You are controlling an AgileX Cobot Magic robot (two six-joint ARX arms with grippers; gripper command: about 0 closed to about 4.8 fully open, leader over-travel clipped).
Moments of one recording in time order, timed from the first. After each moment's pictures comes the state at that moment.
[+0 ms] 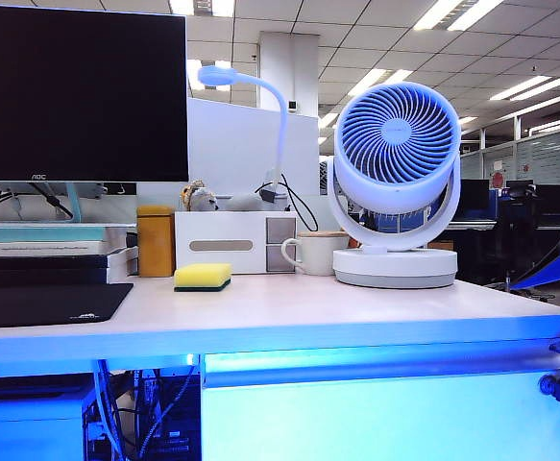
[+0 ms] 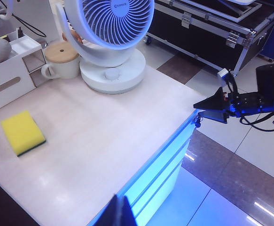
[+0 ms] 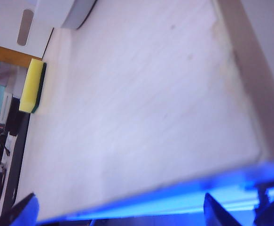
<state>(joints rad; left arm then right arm) -0.61 0.99 1.29 -0.66 0.11 0.07 -0.28 2.03 0.73 0.77 -0.88 0.67</state>
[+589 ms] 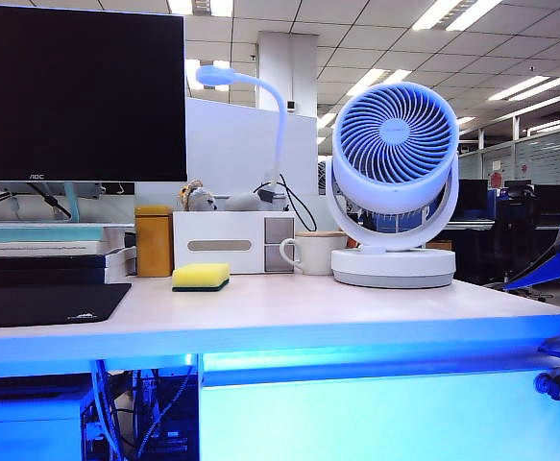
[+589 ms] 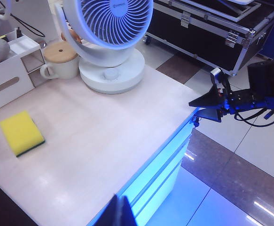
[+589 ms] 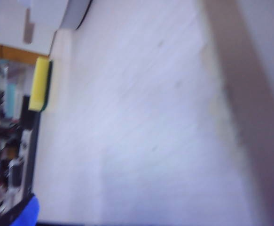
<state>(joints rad) -0.61 0.99 1.29 -0.66 0.11 0.07 -0.28 2.10 0.83 0.74 -0.96 0.72</state>
